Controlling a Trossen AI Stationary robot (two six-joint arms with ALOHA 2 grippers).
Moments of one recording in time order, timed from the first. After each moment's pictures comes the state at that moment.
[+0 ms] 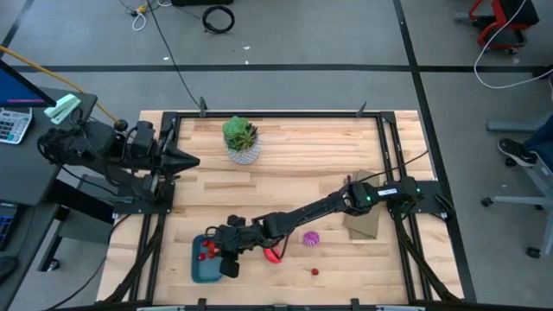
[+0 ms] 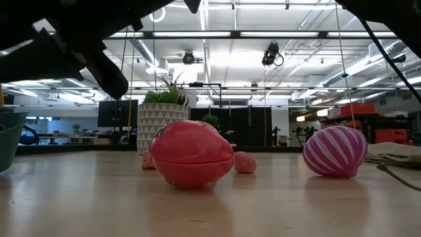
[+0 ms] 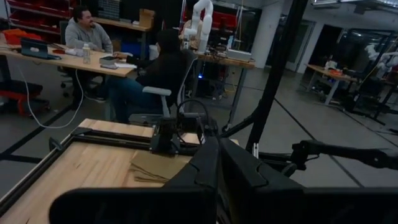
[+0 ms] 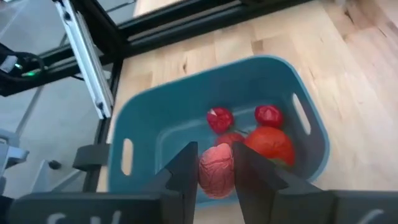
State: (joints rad) left arm -0.36 0.80 1.29 -0.50 -0.32 -0.22; right arm 0.30 2.57 2.26 -0.28 0.04 0.49
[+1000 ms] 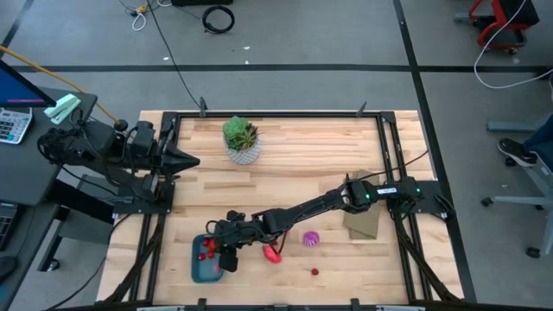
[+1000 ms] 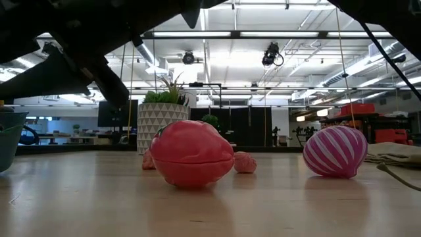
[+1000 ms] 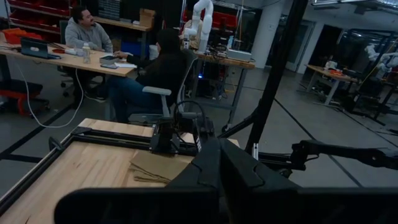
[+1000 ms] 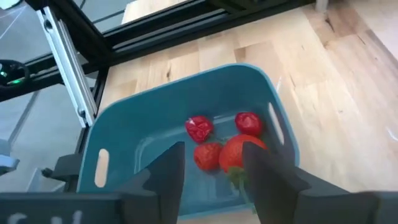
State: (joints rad) left arm -0.36 0.80 1.29 -0.50 -0.32 -0.23; right arm 0.27 2.57 2.21 -0.21 0.04 0.48
